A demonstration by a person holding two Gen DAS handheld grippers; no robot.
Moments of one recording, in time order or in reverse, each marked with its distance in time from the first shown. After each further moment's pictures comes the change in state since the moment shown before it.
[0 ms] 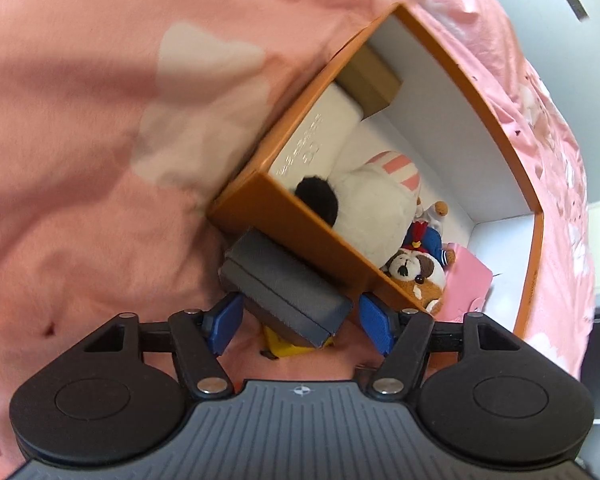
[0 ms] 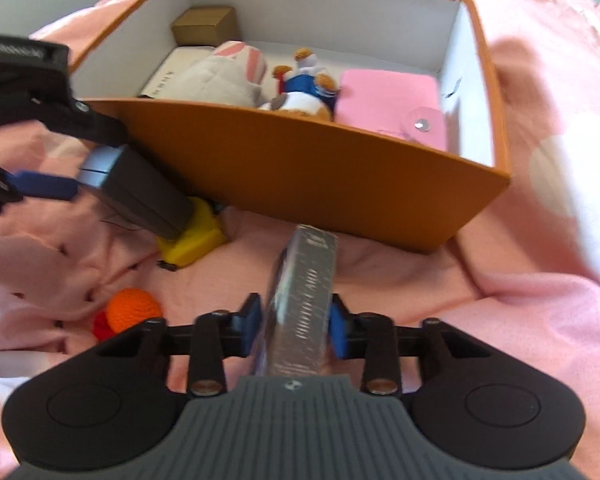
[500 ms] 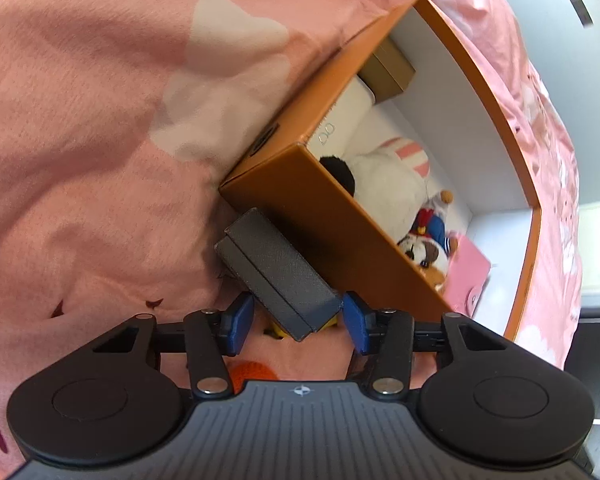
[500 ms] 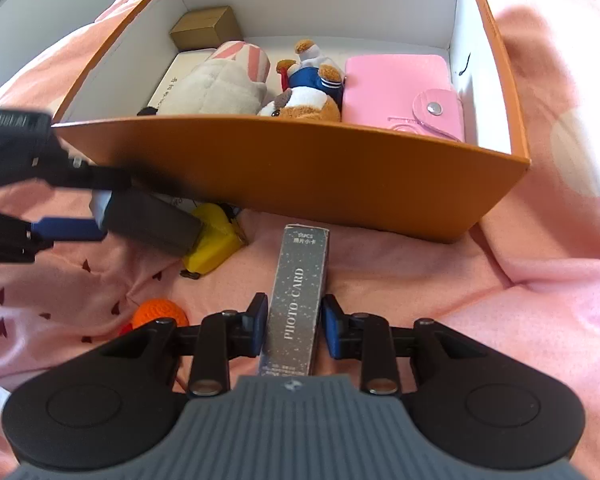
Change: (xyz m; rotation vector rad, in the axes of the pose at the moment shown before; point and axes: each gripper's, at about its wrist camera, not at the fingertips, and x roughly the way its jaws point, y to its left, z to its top) left arm -0.002 0.013 -0.007 0.027 0.033 -0.018; right arm 0.004 -0.009 0.005 0.075 0.029 0.073
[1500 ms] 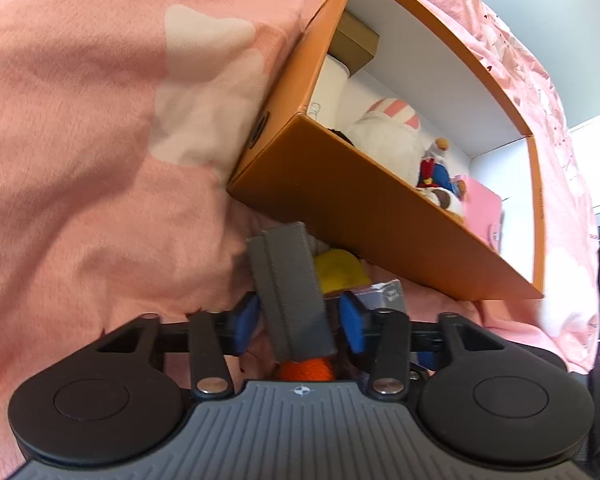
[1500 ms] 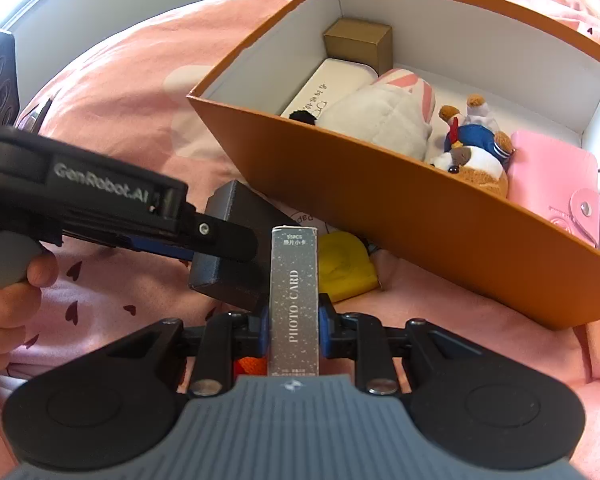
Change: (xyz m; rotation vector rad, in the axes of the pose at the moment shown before) left arm -0.007 0.006 -0.014 0.249 0.001 0.035; right arm 0.007 0.067 0.014 -0.258 -0.034 0.171
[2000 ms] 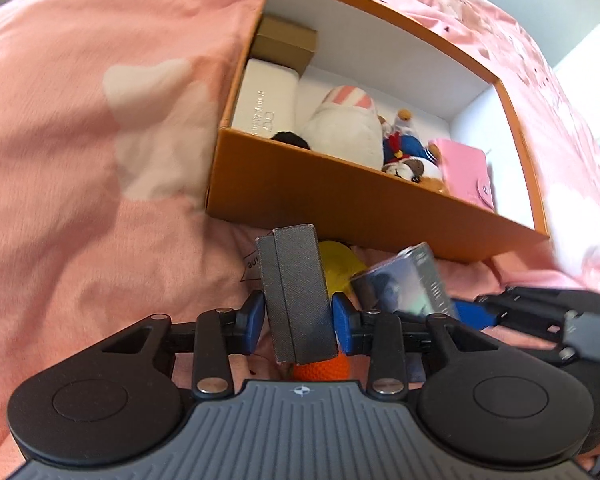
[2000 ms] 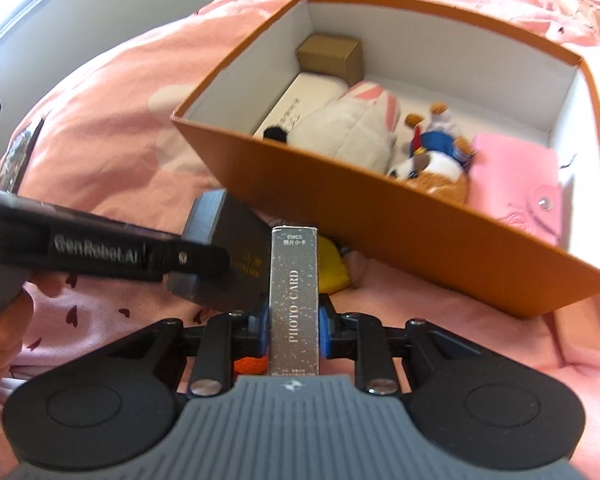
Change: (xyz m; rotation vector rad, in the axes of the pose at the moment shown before) left arm -0.011 -0.035 -0.014 0.249 -0.042 0.082; right arm -0.025 -0.007 -0.004 0.034 -0.040 -0.046
